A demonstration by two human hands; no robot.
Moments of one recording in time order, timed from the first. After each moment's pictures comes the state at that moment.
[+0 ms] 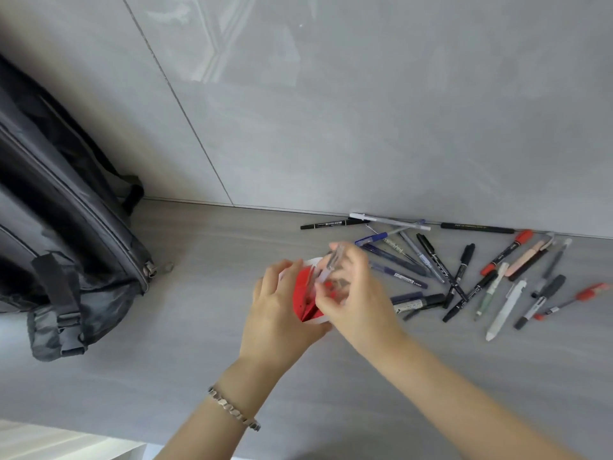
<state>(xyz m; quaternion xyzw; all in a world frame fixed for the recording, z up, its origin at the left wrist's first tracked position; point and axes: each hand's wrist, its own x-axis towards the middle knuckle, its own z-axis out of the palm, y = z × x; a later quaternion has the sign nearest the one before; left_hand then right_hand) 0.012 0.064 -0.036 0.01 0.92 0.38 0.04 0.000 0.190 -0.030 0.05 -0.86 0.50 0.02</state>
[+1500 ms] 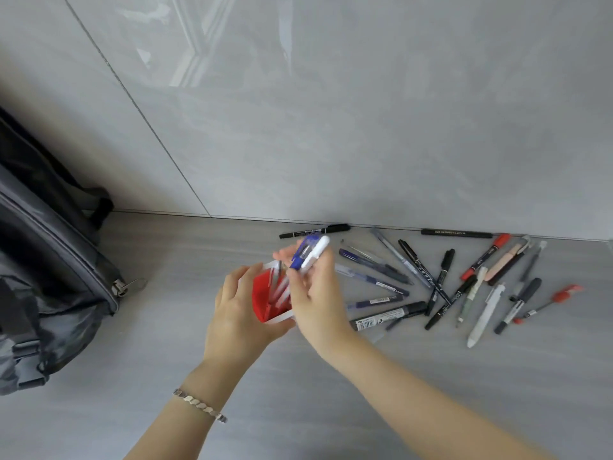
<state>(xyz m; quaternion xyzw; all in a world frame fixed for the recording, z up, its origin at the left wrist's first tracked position) -0.012 0.048 -0.060 -0.03 0.93 0.36 0.05 -0.023 0.167 -0.026 -0.02 -0.72 0.70 -0.01</state>
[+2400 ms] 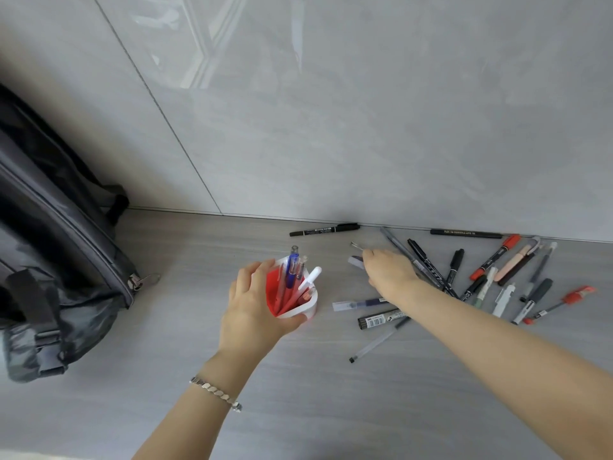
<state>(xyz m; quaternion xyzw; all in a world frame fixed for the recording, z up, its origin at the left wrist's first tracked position) -0.012 0.046 -0.058 -0.04 0.93 0.36 0.07 -0.084 0.269 -0.097 0.07 -0.97 -0.06 -0.21</state>
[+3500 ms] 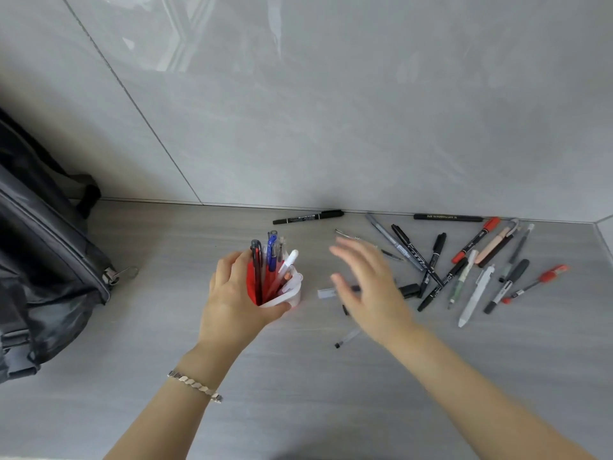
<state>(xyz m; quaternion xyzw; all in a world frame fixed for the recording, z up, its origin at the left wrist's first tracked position) -0.012 0.048 -0.057 -0.04 0.93 0.37 0.07 -0.007 0.251 -0.068 0.09 -0.93 0.35 0.05</state>
